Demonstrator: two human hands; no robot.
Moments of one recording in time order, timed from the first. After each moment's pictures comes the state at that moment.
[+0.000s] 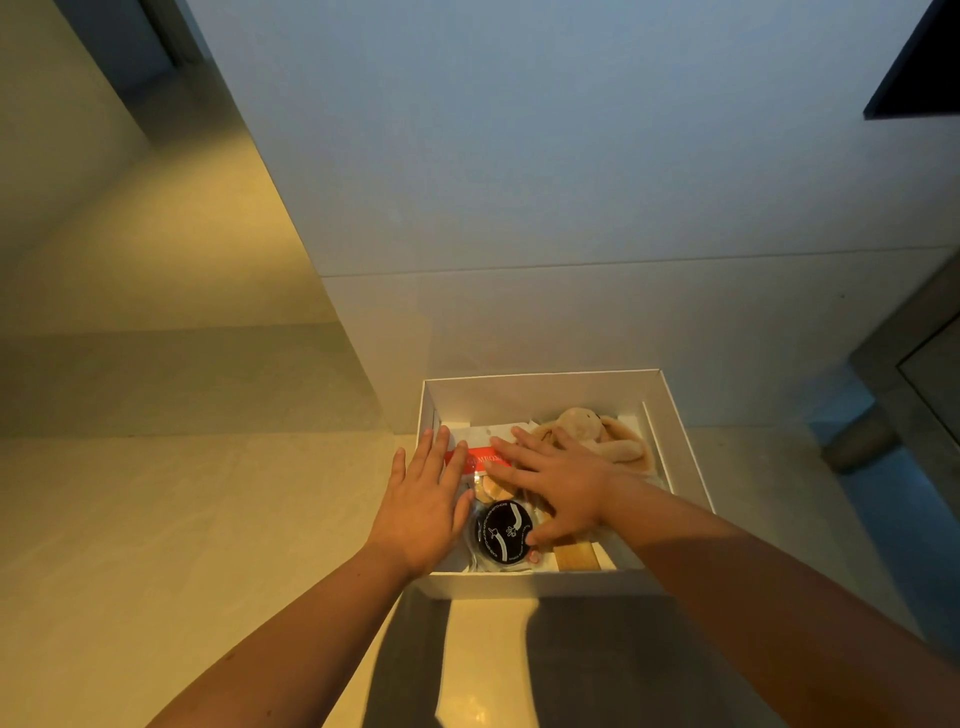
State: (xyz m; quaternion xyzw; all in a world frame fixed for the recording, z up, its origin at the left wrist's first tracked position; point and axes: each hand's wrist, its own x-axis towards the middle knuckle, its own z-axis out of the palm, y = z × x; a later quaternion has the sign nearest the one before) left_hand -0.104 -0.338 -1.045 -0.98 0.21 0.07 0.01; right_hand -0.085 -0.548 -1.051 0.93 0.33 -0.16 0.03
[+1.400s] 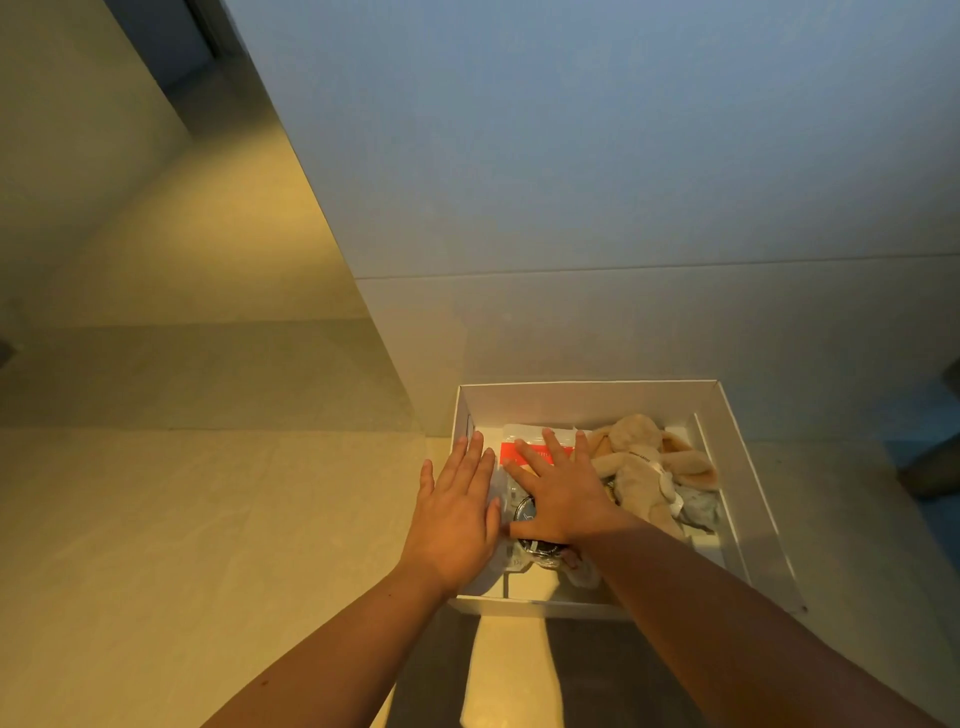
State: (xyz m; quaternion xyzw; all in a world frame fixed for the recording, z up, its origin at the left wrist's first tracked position) left_hand -0.099 -0.338 -1.050 -0.98 0.16 0.07 -0.05; right_hand -0.067 -0.496 -1.088 0.97 0.18 -0.18 0.05
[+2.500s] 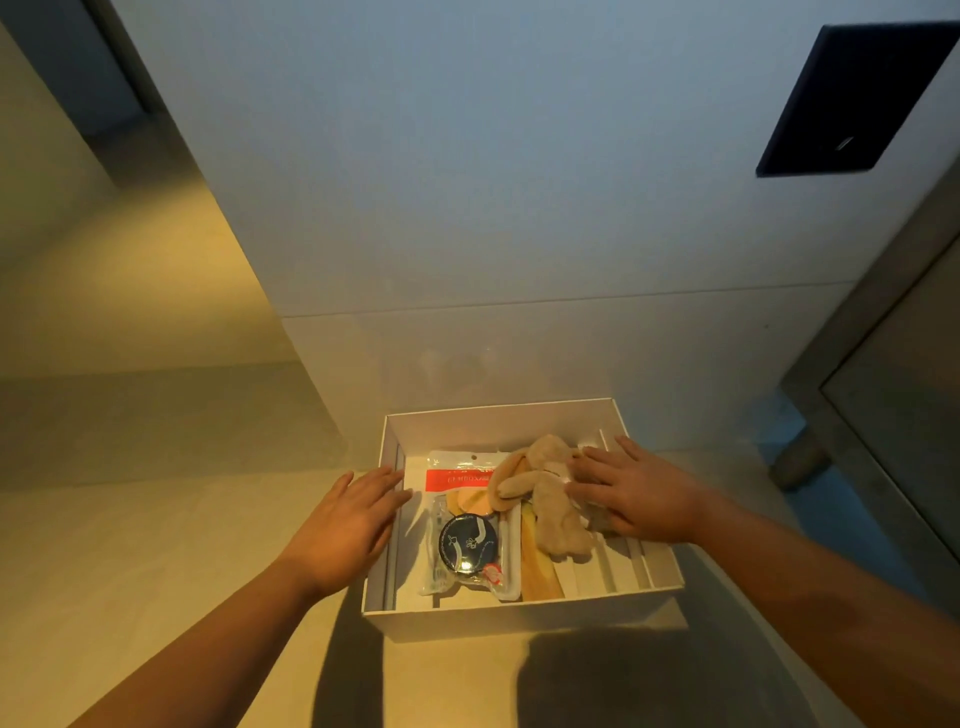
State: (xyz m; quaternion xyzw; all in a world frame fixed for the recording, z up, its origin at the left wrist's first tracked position) left_hand -0.085 -0.303 -1.025 -0.95 0.30 0.05 -0.01; right_hand -0.116 -0.656 -1.021 0.94 0.30 -0.12 0.08
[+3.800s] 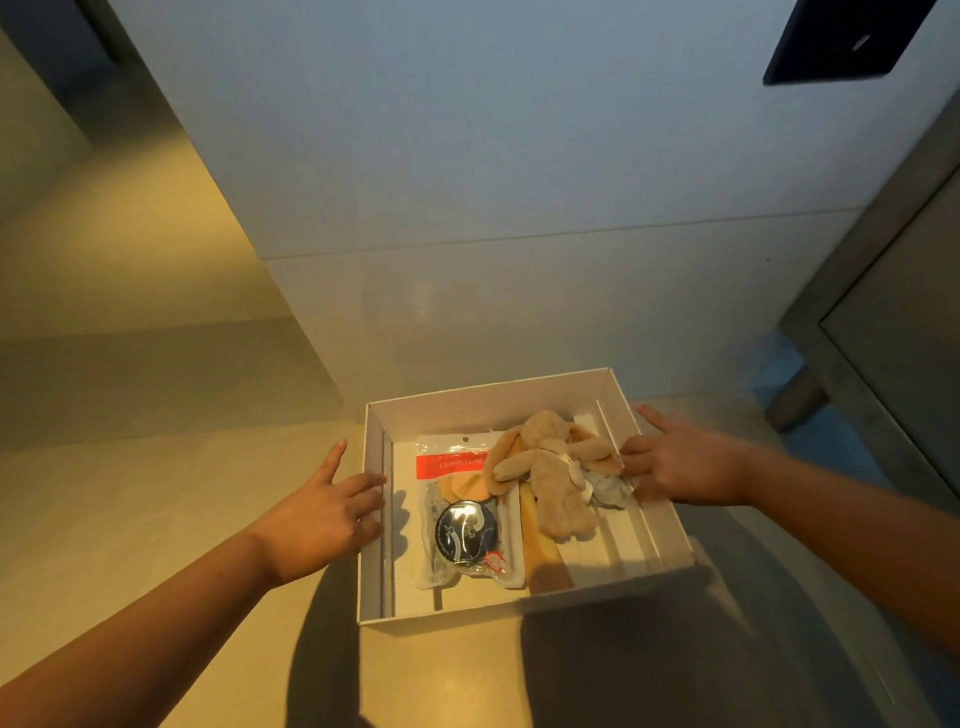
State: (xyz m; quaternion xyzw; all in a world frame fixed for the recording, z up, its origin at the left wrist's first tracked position) left_hand -0.105 -0.273 -1.027 -0.81 0.47 0.13 0.31; right_hand -0.145 -0.682 -1.017 0.86 0.39 -0.19 0.28
